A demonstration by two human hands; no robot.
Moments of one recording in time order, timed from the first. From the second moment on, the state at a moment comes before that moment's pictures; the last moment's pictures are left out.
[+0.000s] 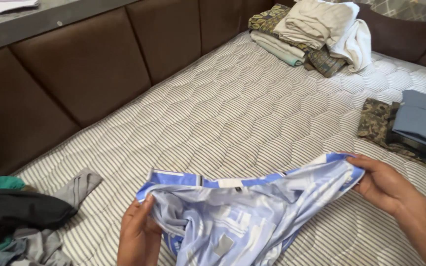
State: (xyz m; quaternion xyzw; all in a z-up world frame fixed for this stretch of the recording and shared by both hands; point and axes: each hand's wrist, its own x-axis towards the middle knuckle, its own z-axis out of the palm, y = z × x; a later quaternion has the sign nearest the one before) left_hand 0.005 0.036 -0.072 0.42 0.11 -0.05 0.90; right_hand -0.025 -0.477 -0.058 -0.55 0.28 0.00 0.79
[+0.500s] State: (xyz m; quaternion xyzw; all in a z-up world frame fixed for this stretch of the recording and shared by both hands) left_hand 0.014 0.037 -0.141 0.63 0.19 0.21 0.72; right_hand -0.039 -0.430 -0.034 -0.61 0.33 0.00 0.72
